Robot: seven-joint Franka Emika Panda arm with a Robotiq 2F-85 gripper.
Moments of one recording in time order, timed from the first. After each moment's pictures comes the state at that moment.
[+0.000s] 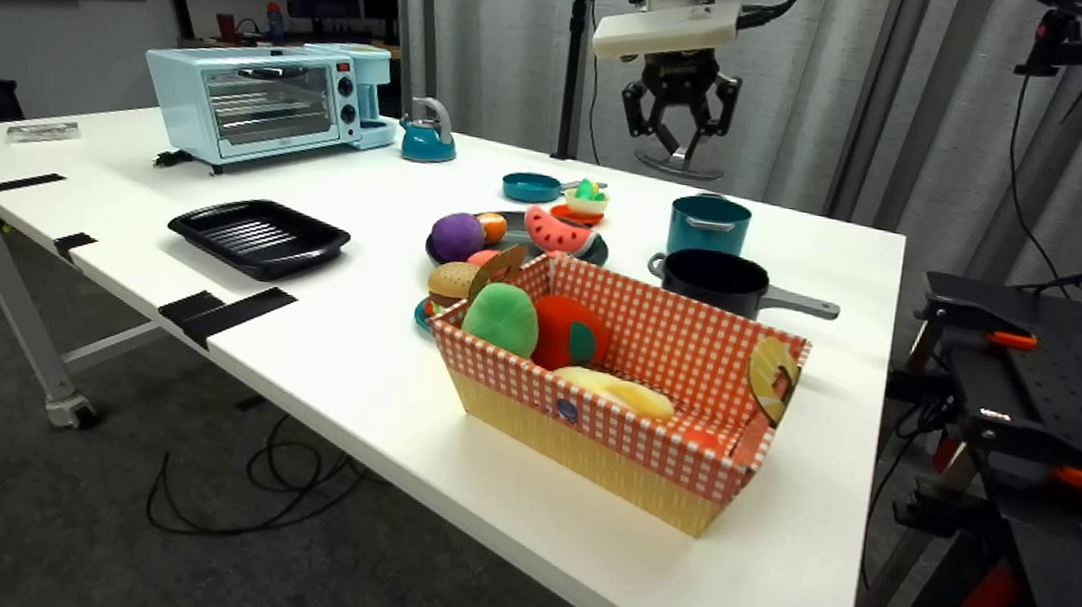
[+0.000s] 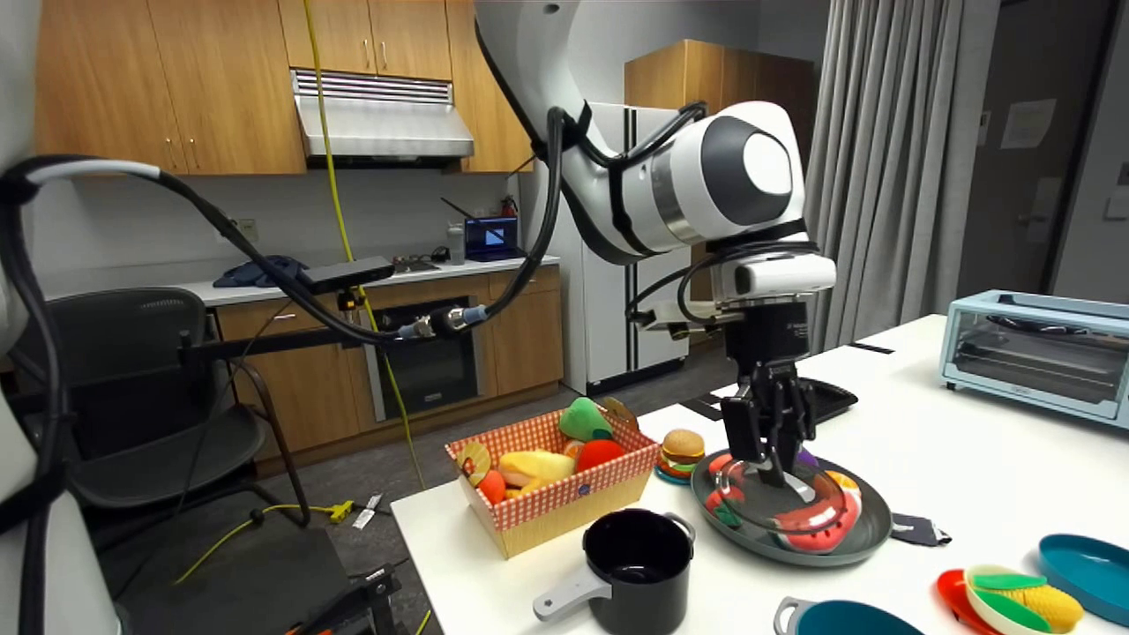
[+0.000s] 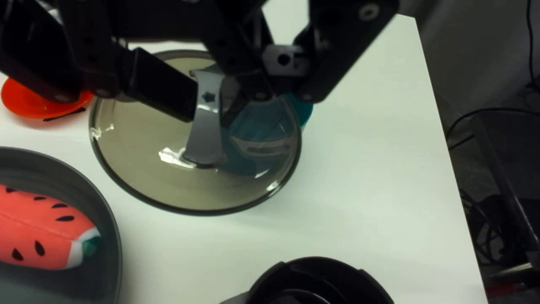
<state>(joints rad) 0.03 0.29 -0.20 -2.14 -0.31 2.31 1.60</state>
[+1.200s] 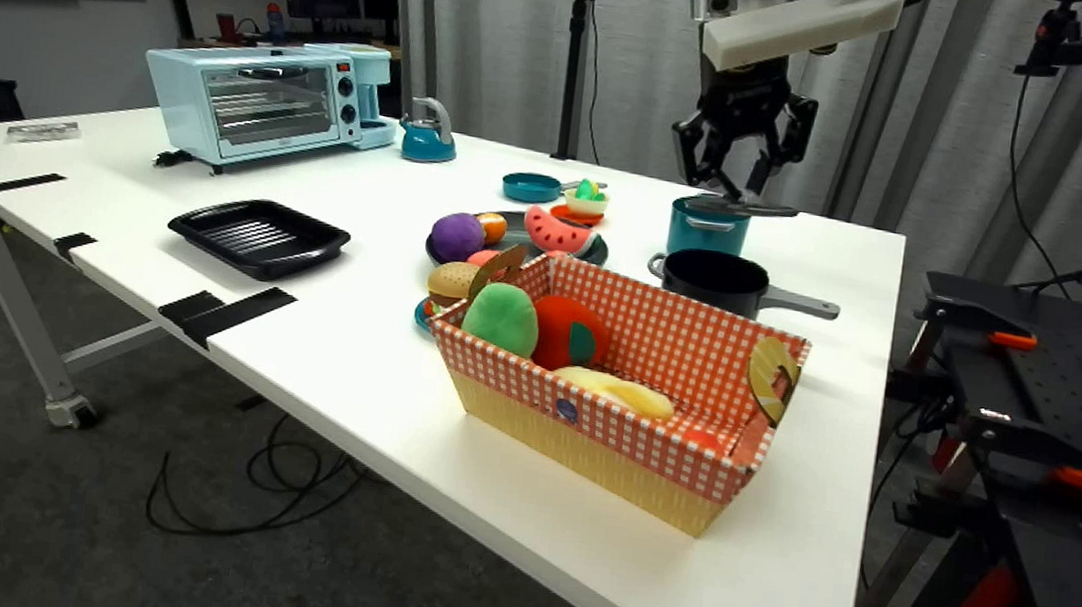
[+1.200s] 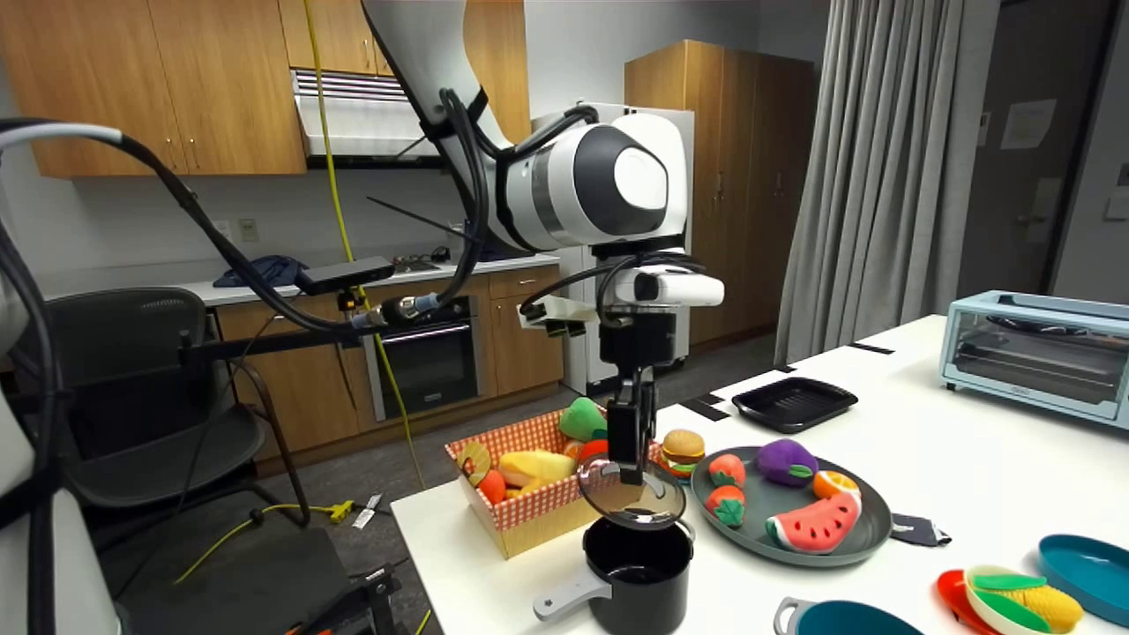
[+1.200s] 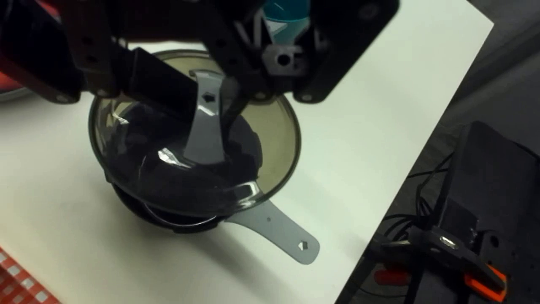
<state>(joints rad) 0.02 0.10 -0.05 -2.42 -0.23 2.32 1.17</state>
